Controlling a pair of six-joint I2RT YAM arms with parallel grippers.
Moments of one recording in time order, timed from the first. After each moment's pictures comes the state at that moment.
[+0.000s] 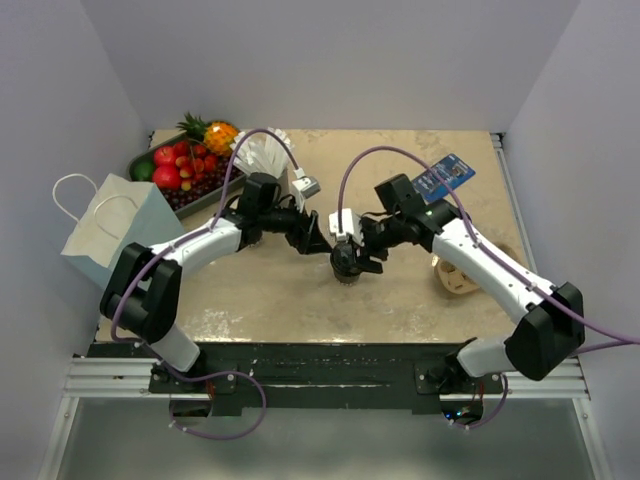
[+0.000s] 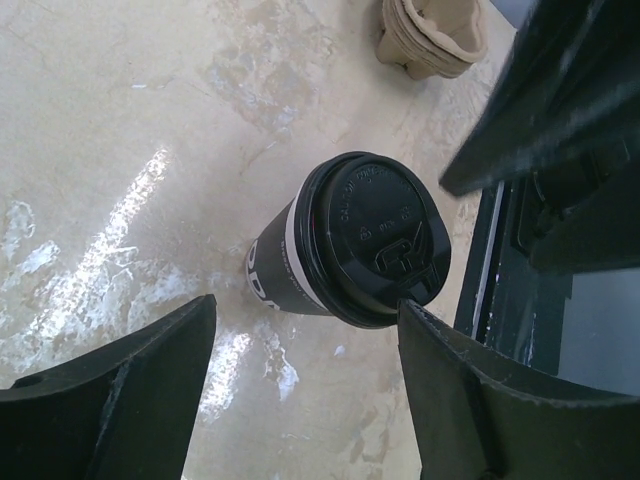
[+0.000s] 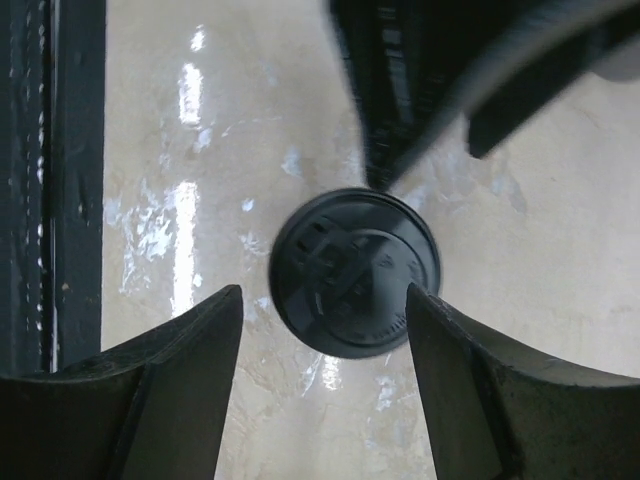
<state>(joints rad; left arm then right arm) -0.47 1.61 1.01 -0.01 0.81 -0.07 0.61 1.40 1.21 -0.82 -0.57 -0.95</state>
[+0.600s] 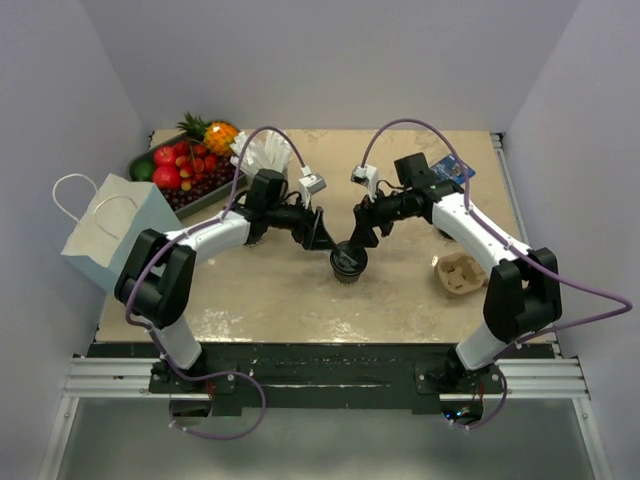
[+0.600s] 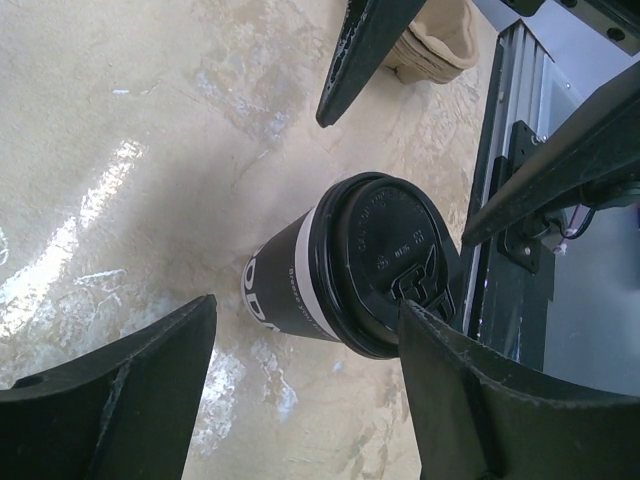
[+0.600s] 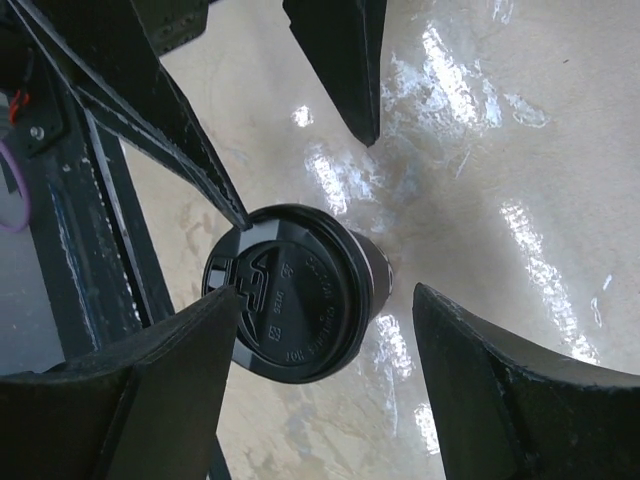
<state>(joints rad) -0.47 1.72 1.08 0.01 0.88 -0.10 0.36 1.60 1.27 -0.66 -0.78 -0.38</state>
